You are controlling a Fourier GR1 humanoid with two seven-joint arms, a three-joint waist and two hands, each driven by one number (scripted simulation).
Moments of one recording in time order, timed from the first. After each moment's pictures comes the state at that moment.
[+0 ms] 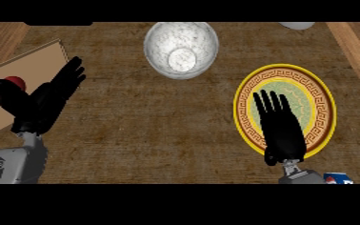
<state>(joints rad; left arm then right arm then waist) -0.20 0.29 0.11 -1.52 0.15 -0.18 0.29 -0.06 -0.18 0.26 -1.58 1.53 0.19 0.29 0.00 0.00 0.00</state>
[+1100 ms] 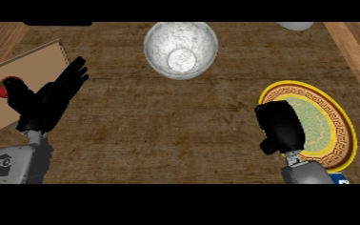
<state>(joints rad) -0.21 0.25 0.13 -1.50 0.11 -0.20 0.29 -0.12 -0.20 0.22 -1.50 1.54 0.06 0.12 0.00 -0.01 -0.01</state>
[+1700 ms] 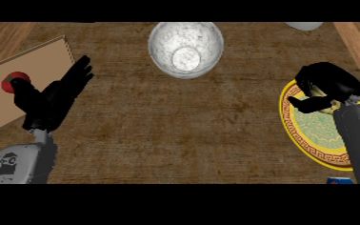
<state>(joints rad) -0.22 0.23 0.11 -1.50 0.09 -0.20 0.28 -0.49 -0.44 -0.12 -1.07 1.12 0.36 -0.32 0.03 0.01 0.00</state>
